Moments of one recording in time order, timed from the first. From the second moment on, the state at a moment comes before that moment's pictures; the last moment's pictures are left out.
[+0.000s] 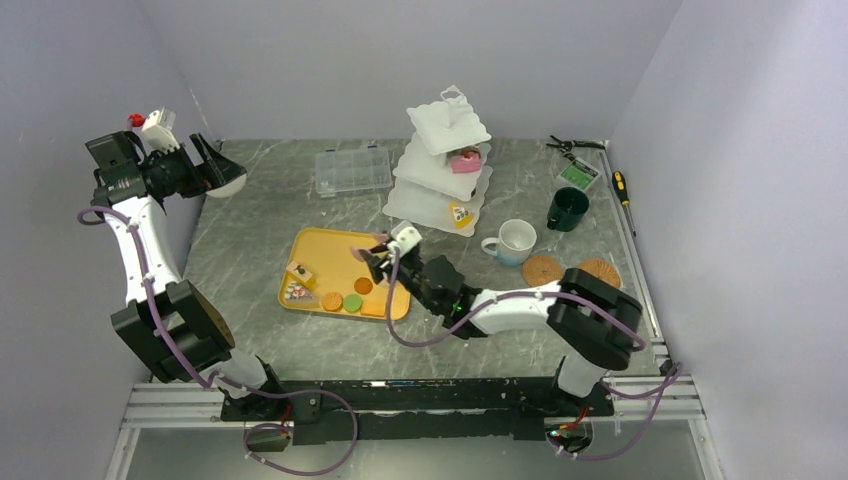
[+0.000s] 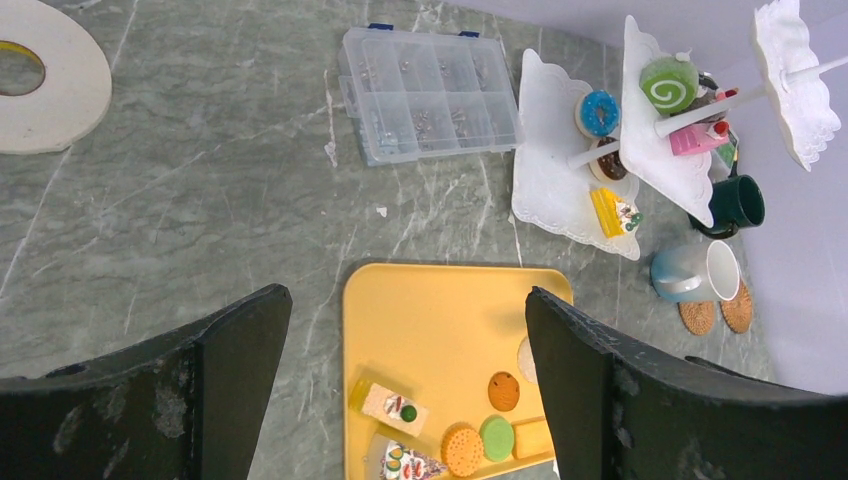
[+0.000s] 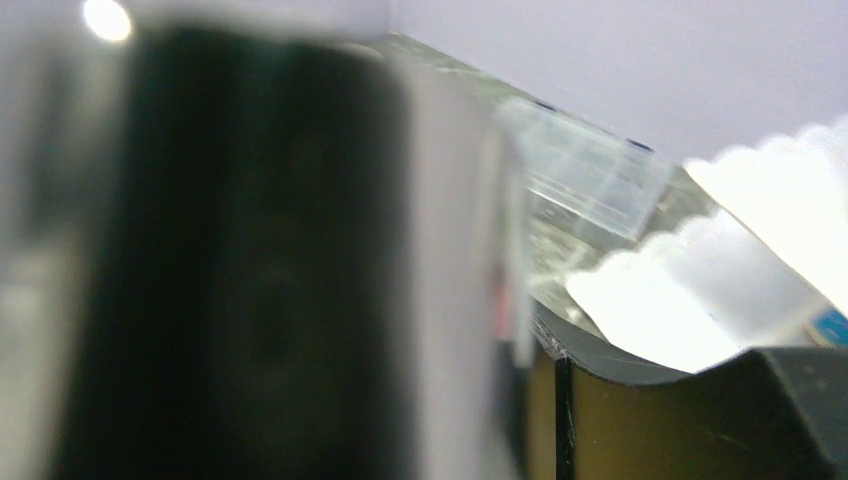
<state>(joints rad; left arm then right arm) 0.55 1.50 1.47 -0.61 0.86 -0.04 1.09 1.62 0.72 0.99 0.34 -0.09</state>
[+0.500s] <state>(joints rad) 0.55 1.50 1.48 -0.62 0.86 -0.04 1.16 1.97 1.09 0.93 0.13 -0.05</state>
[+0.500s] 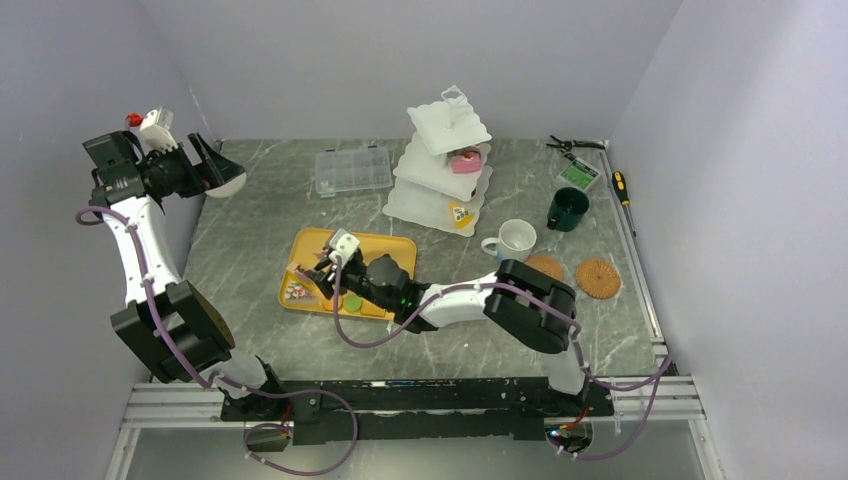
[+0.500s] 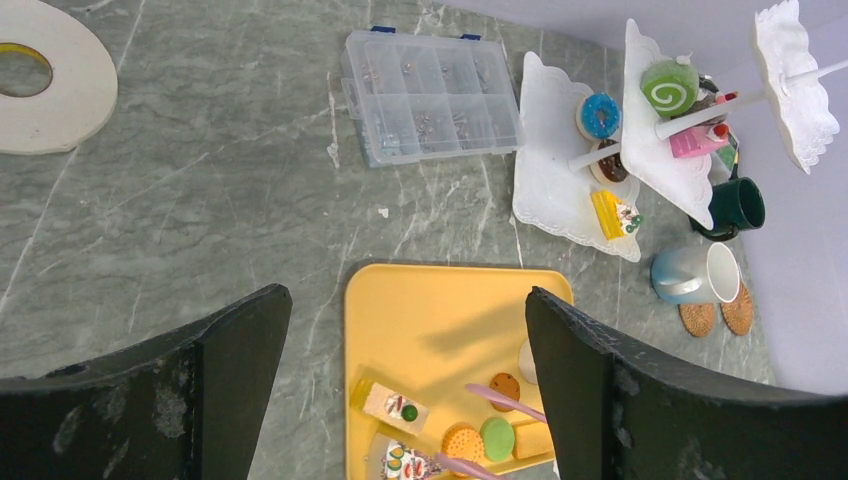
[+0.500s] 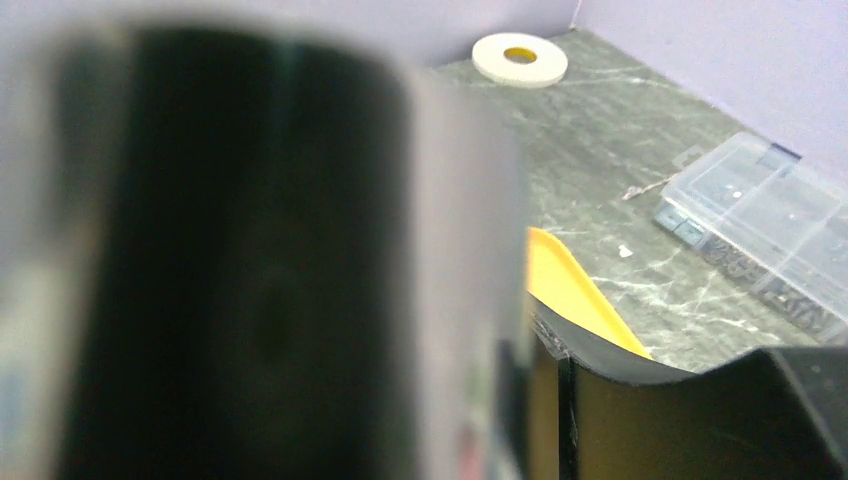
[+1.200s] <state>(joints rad) 0.58 1.50 1.48 -0.62 0.87 -0.04 1.16 2.13 1.23 0.86 0.10 -0.05</state>
